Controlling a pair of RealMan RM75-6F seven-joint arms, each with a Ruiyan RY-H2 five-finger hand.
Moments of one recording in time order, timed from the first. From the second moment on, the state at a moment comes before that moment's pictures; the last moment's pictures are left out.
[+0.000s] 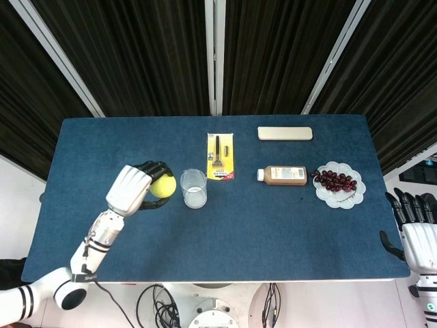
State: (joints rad) left arm -0.60 -1.36 -0.28 -1.74 1.49 1.18 0.21; right arm 0.05 -1.03 0.06 -1.67 -1.52 1.50 -0.05
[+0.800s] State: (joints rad) left arm -0.77 -1.53 -0.30 -1.56 1.31 1.06 0.24; right arm 0.05 -1.03 0.06 -1.62 -1.50 1.49 0.02
